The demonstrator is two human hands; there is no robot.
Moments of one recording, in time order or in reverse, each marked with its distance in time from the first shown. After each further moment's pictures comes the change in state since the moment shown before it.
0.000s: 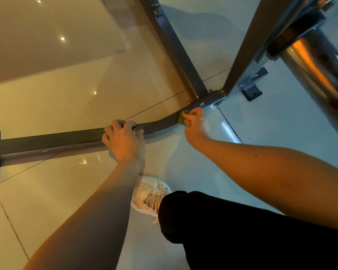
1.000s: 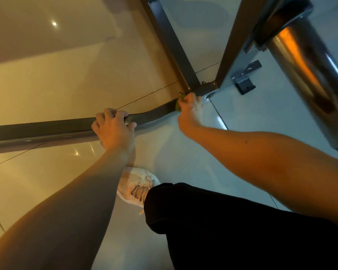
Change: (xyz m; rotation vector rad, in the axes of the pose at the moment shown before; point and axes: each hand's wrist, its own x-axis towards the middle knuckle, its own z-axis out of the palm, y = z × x) left_hand 0.000 0.008 -0.002 0.079 -0.058 0.095; right_hand 0.026 0.020 -0.001 -0.114 -0.112 -0.042
